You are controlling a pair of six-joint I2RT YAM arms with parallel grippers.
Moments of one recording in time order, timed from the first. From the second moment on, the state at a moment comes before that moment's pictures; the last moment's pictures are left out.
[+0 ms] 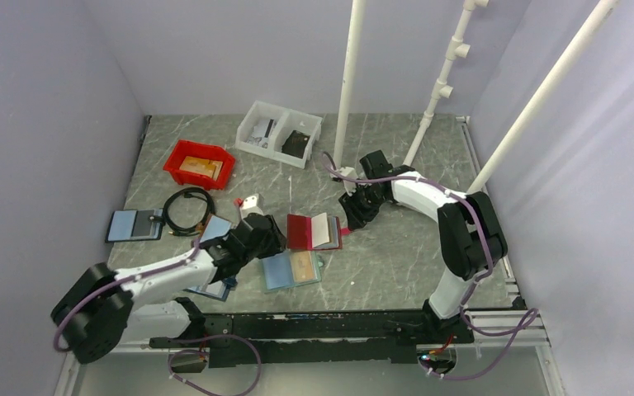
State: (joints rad) left arm -0.80 1.22 0.49 -0.01 -0.27 -0.93; right arm 0.41 1.74 1.12 -0.60 -0.43 -0.36
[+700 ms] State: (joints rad) left arm -0.81 1.22 0.71 -0.05 -0.02 -0.72; right arm 0.38 1.60 1.13 -0.65 -0.59 -0.43
